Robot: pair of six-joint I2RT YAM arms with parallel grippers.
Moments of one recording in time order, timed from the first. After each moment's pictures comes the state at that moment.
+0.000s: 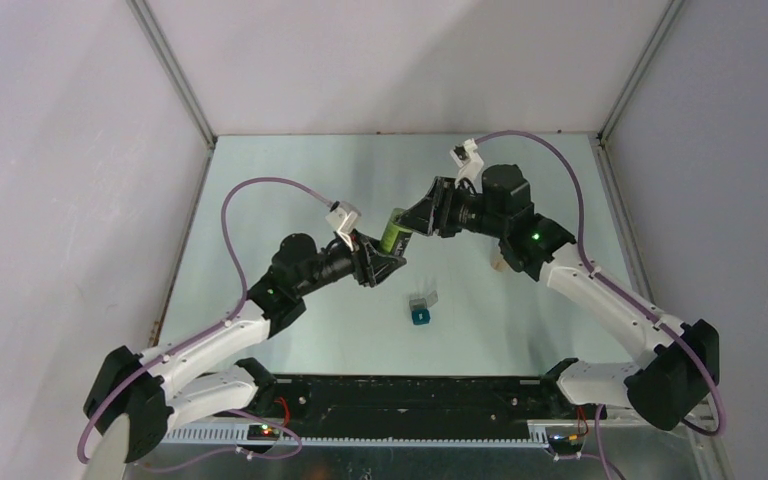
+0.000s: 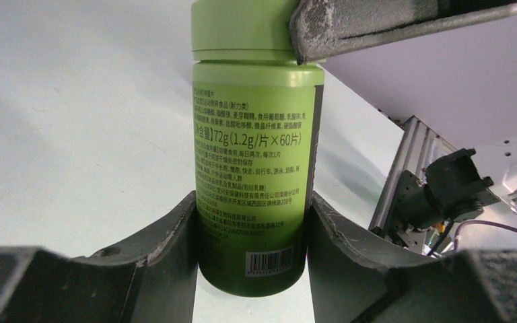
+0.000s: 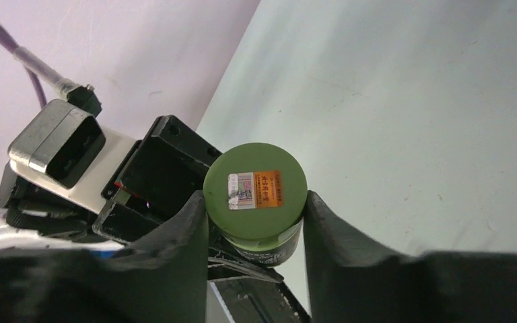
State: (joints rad) left arm -0.70 1.02 0.56 0.39 0.33 -0.37; right arm 0.64 1.25 1.12 -0.14 -0.34 0.69
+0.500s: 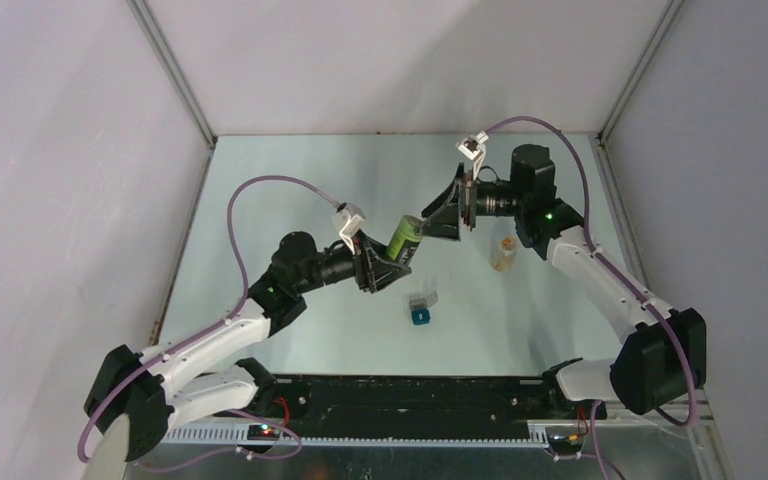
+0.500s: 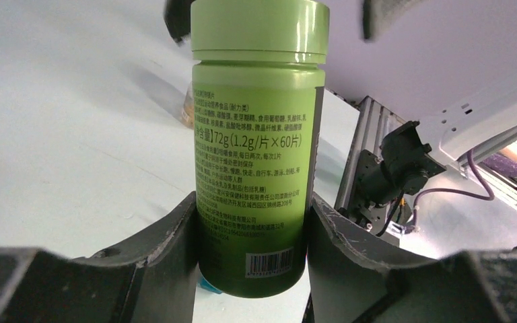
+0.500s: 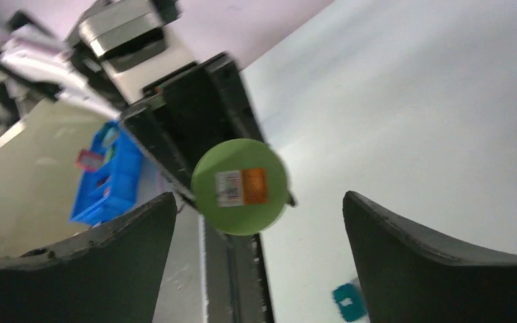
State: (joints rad) left arm -0.70 1.03 0.58 0.41 0.49 -0.38; right arm 0.41 1.33 1.12 -0.01 -1.09 0.39
